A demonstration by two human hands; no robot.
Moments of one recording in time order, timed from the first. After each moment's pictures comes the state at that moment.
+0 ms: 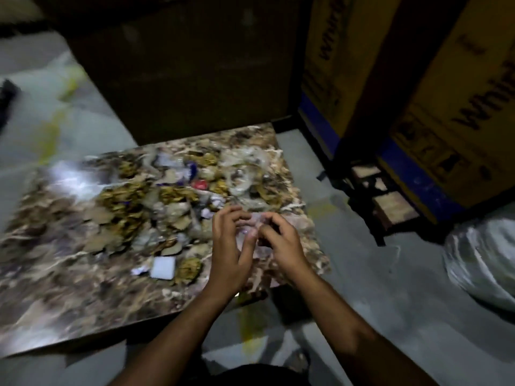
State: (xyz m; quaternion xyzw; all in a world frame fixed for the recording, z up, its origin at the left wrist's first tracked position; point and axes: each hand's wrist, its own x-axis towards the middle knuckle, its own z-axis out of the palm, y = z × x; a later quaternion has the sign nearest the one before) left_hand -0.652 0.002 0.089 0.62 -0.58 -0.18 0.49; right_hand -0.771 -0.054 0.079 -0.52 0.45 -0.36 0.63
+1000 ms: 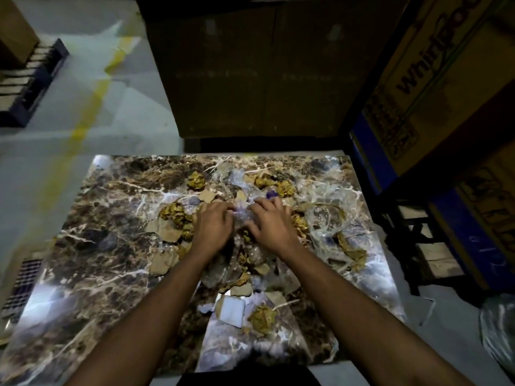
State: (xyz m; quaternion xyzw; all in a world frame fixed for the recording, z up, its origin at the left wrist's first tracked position) left_hand -0.338 -0.089 0.037 0.83 -0.48 -0.15 0.23; right_hand -0.491 -0.166 0.049 -0.90 0.40 -0.05 0.15
